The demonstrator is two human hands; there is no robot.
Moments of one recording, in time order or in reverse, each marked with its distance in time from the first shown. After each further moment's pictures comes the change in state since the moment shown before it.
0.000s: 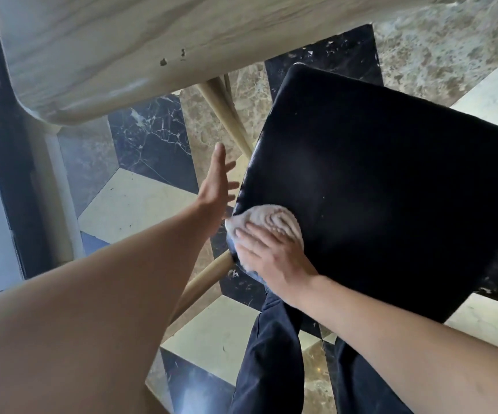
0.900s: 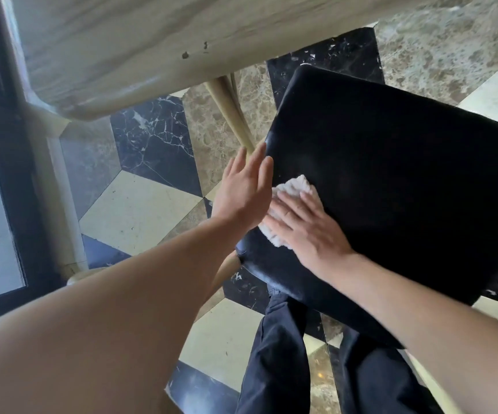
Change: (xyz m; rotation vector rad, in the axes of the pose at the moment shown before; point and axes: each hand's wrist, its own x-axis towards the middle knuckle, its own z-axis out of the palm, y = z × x) left_hand -0.004 -0.013 0.021 0.729 0.109 0.559; right_hand 0.003 0.042 -0.036 -0.207 -0.020 -0.007
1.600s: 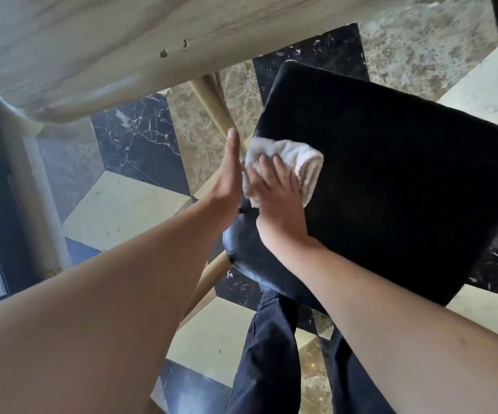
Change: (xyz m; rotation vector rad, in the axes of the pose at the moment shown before) left_hand 0.009 0.020 -0.017 -0.922 -0.302 -0.342; right_hand 0.062 -0.026 -0.007 0.253 0.212 0.456
